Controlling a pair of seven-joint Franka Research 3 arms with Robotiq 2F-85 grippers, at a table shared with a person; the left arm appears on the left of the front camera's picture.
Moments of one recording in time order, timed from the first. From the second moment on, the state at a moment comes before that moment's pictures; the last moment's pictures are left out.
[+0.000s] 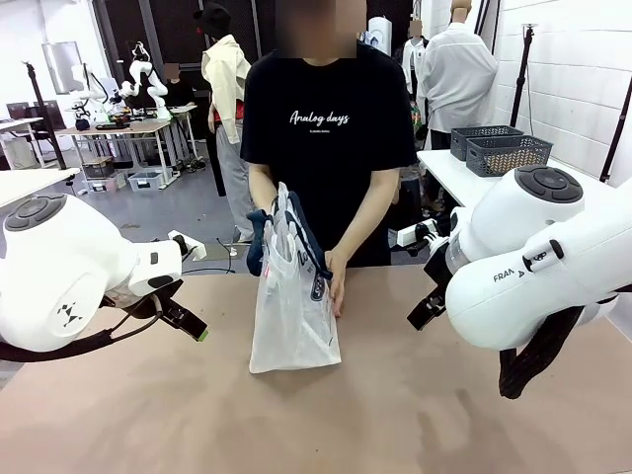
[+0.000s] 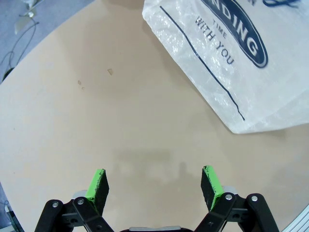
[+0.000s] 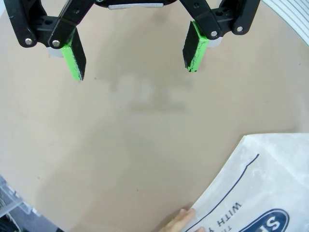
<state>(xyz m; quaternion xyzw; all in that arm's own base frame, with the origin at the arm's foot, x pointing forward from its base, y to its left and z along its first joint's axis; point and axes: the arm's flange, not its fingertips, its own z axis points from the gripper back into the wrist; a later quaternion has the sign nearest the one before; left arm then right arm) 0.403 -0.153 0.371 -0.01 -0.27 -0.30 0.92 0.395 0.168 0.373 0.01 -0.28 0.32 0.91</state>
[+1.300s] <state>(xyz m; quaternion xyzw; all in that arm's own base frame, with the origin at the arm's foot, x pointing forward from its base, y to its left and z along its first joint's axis) 0.404 -0.154 0.373 -0.01 -0.26 -0.29 0.92 0.396 0.170 0.376 0.01 -0.28 0.32 0.90</state>
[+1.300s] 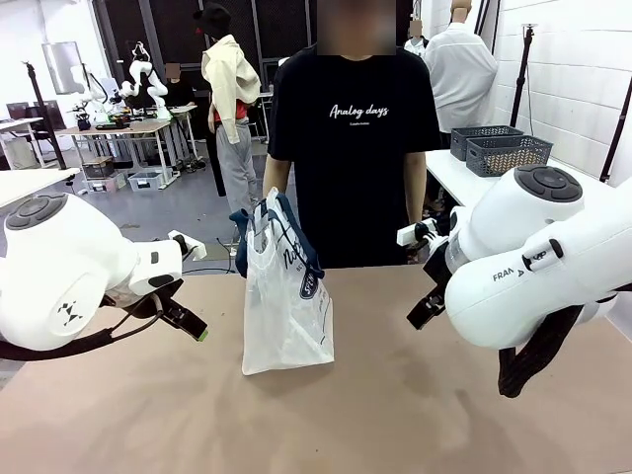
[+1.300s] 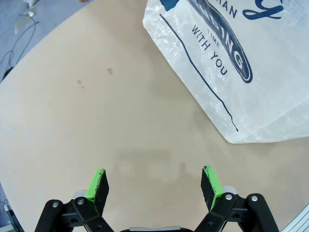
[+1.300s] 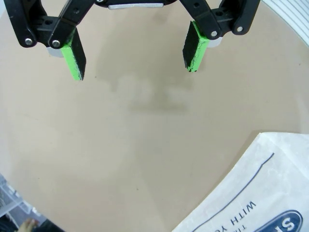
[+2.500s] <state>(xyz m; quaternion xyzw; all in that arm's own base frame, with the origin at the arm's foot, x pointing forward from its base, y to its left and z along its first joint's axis) 0.398 -0.189 0.535 -0.10 -0.35 -0.20 0.91 0.483 0.226 0.535 0.07 -0.25 0.24 0.94</state>
